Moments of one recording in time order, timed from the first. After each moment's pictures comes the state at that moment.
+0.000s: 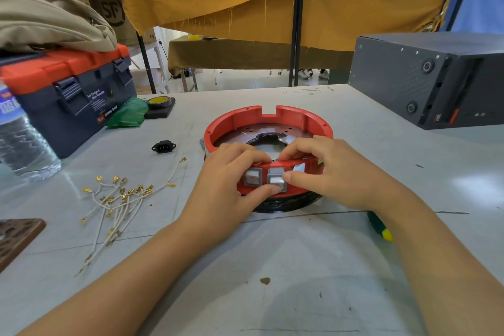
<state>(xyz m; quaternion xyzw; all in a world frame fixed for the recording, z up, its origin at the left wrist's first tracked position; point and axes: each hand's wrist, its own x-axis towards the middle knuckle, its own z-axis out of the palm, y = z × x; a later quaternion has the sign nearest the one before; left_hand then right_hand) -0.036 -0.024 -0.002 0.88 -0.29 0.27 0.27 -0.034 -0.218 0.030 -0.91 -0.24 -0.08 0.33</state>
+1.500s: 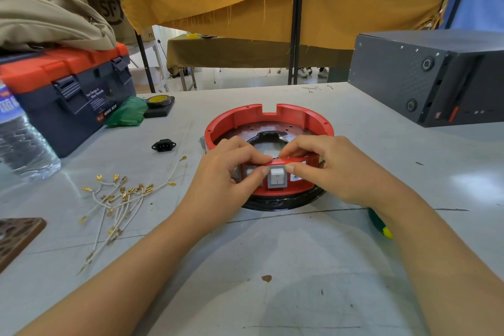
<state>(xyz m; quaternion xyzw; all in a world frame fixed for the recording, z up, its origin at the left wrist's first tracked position) -0.034 -0.025 0.009 0.86 -0.26 0.22 0.38 -0.031 -0.218 0.028 -0.91 -0.23 -0.09 0.33</state>
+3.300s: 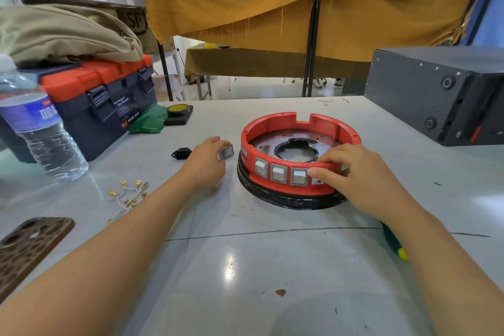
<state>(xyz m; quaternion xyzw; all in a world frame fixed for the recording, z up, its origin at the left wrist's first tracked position) 0.059 0.027 0.006 0.97 -0.05 0.08 0.21 -0.008 -0.234 0.012 -0.94 -0.12 -0.16 0.26</state>
